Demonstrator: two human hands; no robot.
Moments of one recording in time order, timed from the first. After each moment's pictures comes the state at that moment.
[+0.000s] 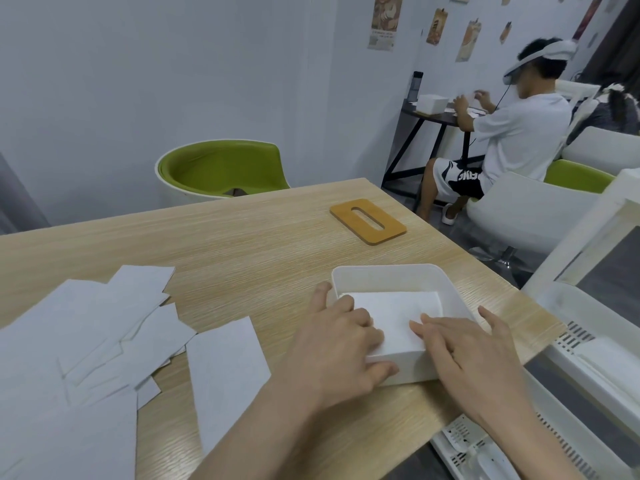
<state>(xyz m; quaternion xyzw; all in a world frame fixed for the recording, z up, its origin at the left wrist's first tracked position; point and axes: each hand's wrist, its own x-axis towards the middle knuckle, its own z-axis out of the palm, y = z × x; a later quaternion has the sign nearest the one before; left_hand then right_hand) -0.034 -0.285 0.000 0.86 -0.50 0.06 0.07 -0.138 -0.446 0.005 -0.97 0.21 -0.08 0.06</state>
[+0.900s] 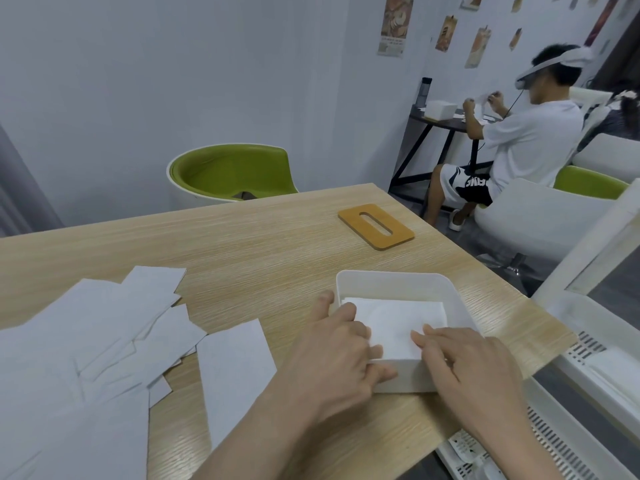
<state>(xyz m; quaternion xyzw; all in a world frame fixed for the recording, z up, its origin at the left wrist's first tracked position) -0.036 -0.272 0.000 0.87 -0.50 0.05 0.05 -0.135 -0.433 -0.002 -0.96 0.21 -0.13 0.10</state>
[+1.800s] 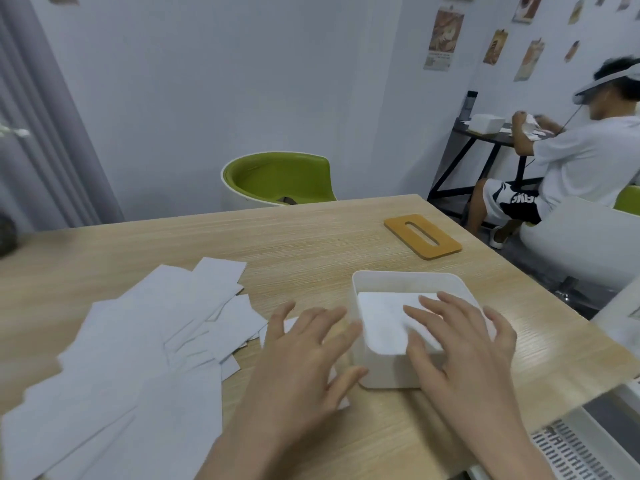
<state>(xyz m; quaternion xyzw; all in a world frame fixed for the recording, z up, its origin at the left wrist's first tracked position) -0.052 -0.168 0.001 0.90 -0.37 0.15 0.16 -0.115 -0.357 0.013 -0.94 0.09 -0.28 0.15</state>
